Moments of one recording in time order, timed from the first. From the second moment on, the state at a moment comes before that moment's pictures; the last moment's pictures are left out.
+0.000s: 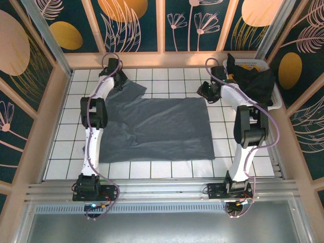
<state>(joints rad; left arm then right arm) -0.10 2.69 2.40 -0.63 0.00 -0.74 0.15 1.96 1.51 -0.56 -0.18 0.63</state>
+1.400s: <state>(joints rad) -0.06 2.39 2.14 -0.69 0.07 -0.63 0.16 2.23 1.73 -0.60 -0.03 0.49</state>
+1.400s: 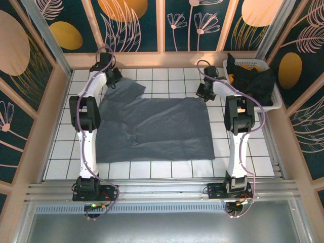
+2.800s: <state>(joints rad) -0.06 0.74 0.82 -0.92 -0.23 -0.96 0.18 1.47 0.96 -0.55 -0.09 0.58</state>
